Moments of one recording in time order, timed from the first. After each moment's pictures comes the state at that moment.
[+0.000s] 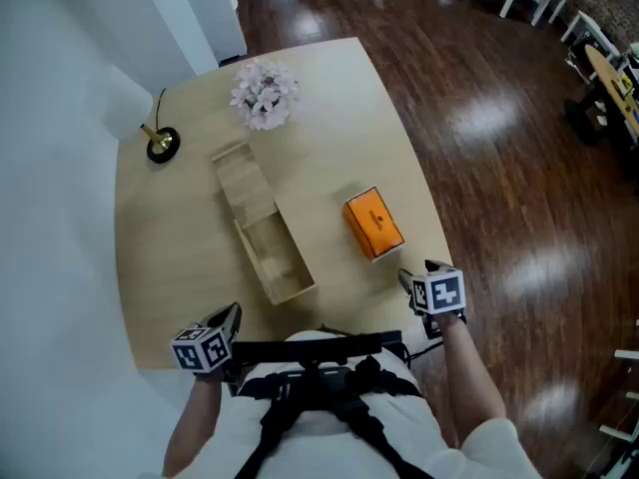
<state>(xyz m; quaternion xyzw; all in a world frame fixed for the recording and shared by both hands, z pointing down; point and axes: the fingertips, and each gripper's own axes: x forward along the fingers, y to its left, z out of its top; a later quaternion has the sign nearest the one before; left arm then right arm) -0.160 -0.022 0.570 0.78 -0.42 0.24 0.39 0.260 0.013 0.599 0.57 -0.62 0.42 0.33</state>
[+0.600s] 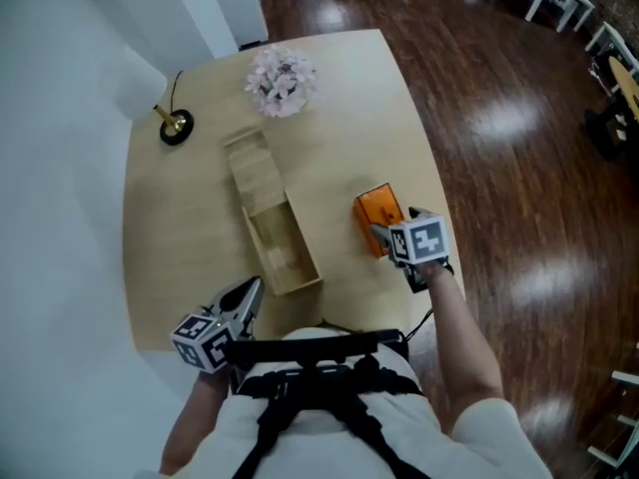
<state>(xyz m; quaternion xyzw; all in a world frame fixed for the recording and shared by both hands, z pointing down) -0.073 -0.042 0.471 0.85 -0.37 0.13 0.35 0.212 -0.120 0.568 0.53 -0.70 0.36 0.31</state>
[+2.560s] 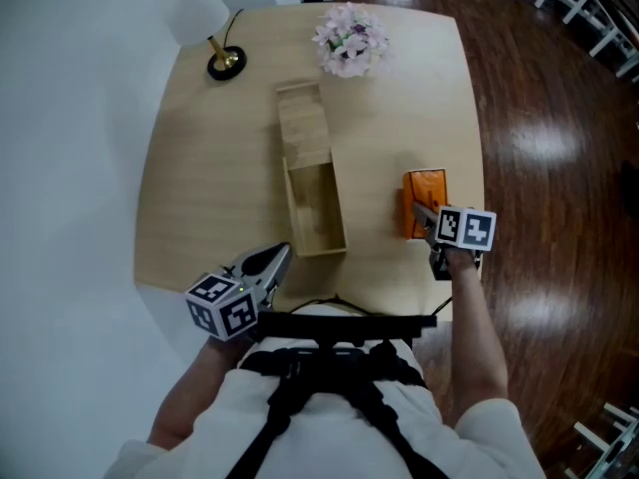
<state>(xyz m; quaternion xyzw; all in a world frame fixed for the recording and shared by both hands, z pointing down) -0.075 -0.027 0.473 0.83 -0.40 0.11 0.37 0.217 -0.132 0.590 0.52 -0.69 0.44 0.24</state>
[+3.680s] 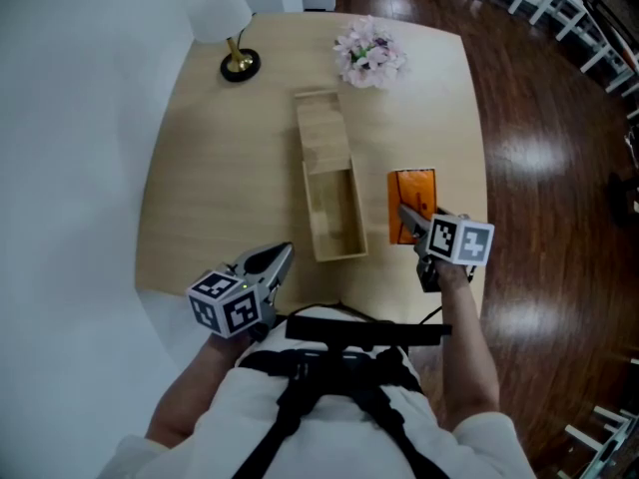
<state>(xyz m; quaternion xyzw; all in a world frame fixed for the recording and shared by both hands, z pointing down) -0.117 -0.033 0.470 0.84 -0.39 0.09 0.37 0.130 -0.128 0.520 0.51 -0.73 0.41 0.21</state>
